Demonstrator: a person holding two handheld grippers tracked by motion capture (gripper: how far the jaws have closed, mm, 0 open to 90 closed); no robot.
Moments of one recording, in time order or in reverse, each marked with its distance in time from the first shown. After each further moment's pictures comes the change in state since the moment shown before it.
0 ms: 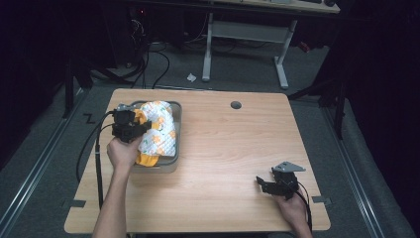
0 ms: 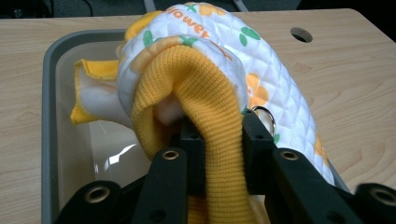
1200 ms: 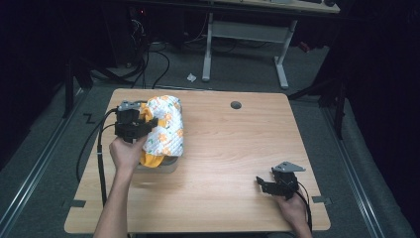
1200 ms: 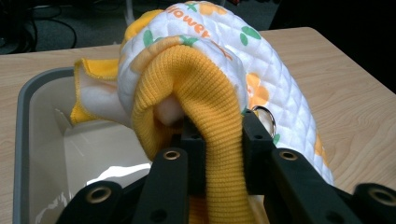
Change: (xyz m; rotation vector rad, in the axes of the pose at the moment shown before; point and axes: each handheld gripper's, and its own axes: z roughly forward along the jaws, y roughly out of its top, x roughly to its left) left arm -0.030 0.011 -0.031 -0.064 -0.057 0.047; right arm 0.000 0.000 0.000 0.000 0.001 -0.002
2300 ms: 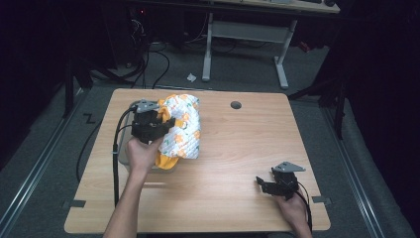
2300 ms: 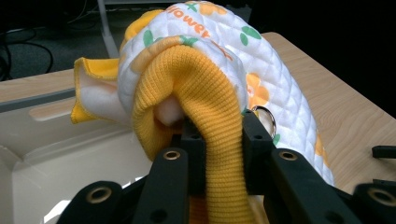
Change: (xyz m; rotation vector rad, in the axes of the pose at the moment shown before) left arm -0.048 0.010 0.001 -0.034 -0.060 0.085; right arm 0.000 0.000 0.000 0.000 0.003 -0.003
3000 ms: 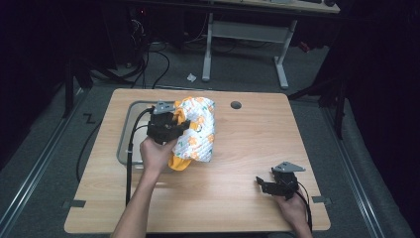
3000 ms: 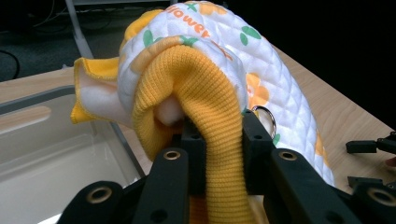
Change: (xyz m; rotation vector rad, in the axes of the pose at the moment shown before) left arm -0.027 0.003 0.026 0.002 -0.085 0.039; right arm 0.000 0.000 0.000 0.000 0.001 0.001
